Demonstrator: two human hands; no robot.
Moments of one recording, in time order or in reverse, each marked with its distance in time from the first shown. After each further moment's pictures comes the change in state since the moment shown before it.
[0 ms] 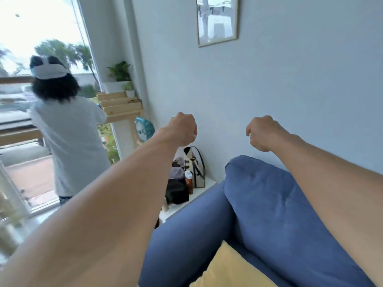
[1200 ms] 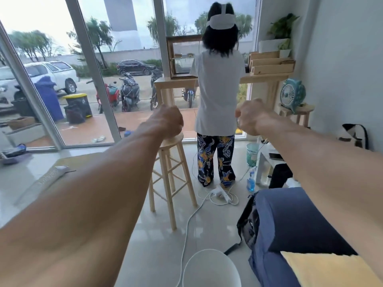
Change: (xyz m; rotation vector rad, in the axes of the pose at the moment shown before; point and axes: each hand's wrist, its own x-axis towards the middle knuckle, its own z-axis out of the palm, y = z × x) left_hand -0.415 -0.328 -0.073 0.226 0.107 -0.712; right_hand -0.220 -0.427 0.107 0.261 -0.130 -0.825
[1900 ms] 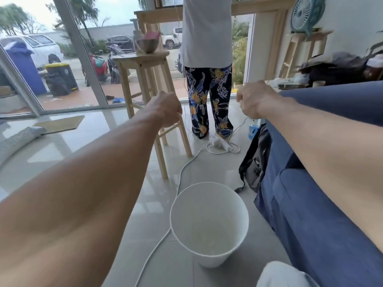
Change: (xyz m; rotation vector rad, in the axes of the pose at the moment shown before) left_hand -0.101 -0.067 0.411 0.014 -0.031 0.031; right_hand -0.113 0.084 0.394 -0.085 -0.047 0.020
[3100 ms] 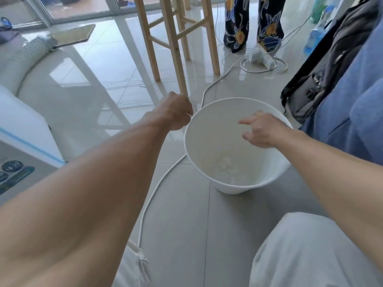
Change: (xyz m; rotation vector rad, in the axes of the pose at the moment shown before) left_hand -0.109 -0.081 0.245 0.026 -0.341 -0.239; right_hand -0.090 -0.020 0.325 0.177 -0.592 -0.112
